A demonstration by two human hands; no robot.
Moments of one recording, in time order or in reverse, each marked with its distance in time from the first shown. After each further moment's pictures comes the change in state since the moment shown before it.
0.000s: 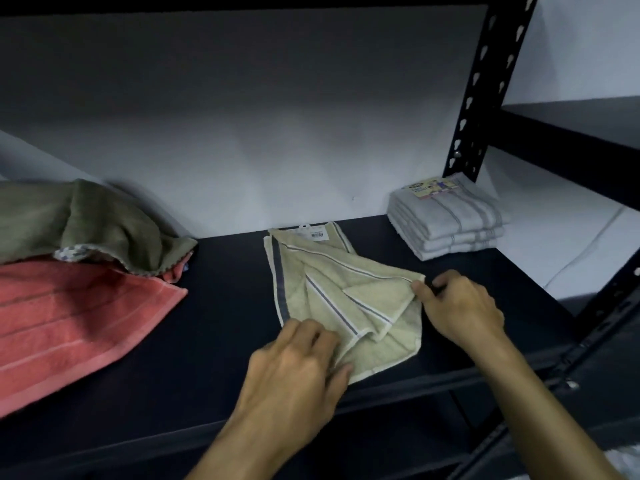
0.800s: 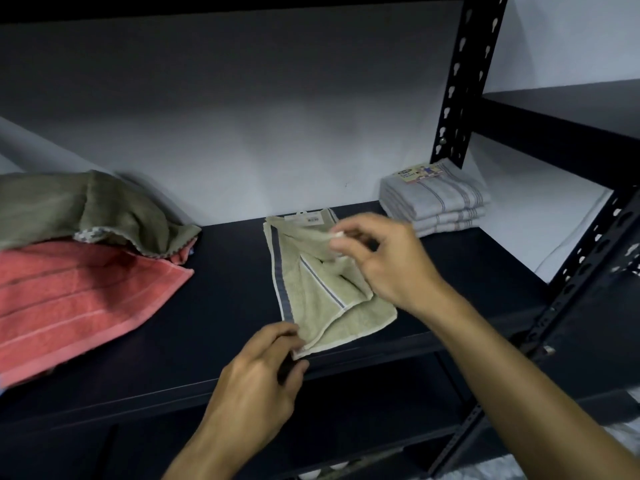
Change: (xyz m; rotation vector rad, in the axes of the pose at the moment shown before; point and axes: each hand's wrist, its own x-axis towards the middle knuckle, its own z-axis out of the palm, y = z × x) left_hand -0.064 -0.010 0.007 -0.343 0.005 -0.248; right_hand -0.059 -0.064 -0.021 0.598 -0.046 -0.780
